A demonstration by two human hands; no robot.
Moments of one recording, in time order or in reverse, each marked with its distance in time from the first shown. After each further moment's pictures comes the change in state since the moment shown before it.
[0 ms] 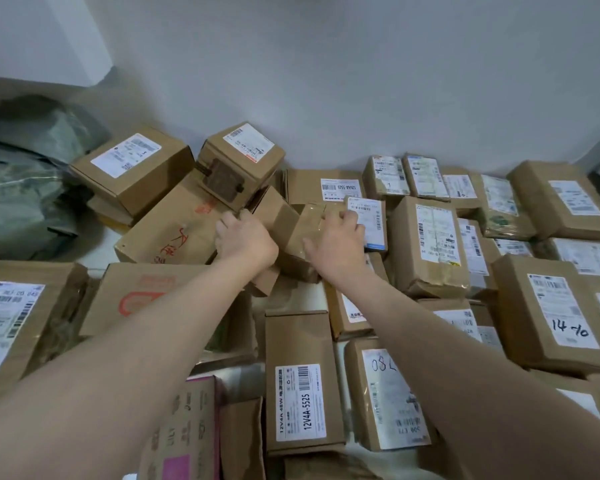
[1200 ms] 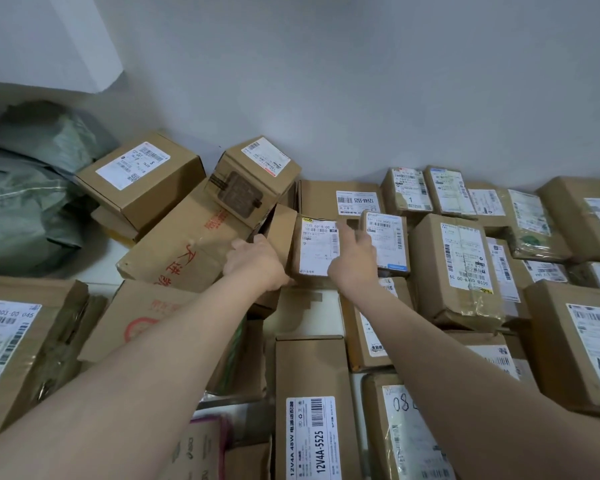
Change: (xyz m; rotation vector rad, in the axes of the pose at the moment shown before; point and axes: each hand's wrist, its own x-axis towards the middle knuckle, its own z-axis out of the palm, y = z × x) left_hand 0.026 -0.003 0.002 0.122 -0.262 -0.032; right_hand 0.040 0.015 0.030 0.196 -0.114 0.121
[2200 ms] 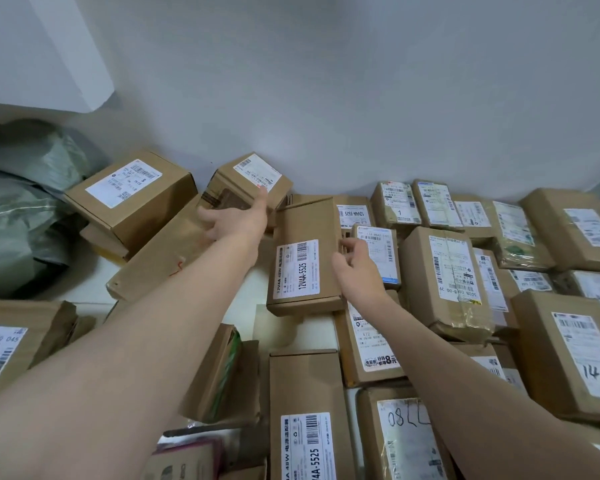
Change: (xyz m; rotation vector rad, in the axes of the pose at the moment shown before) left_hand 0.043 0.019 -0.042 -1.186 0.270 -0.307; right_hand -0.017 0.001 -0.030 0.423 -0.049 0.051
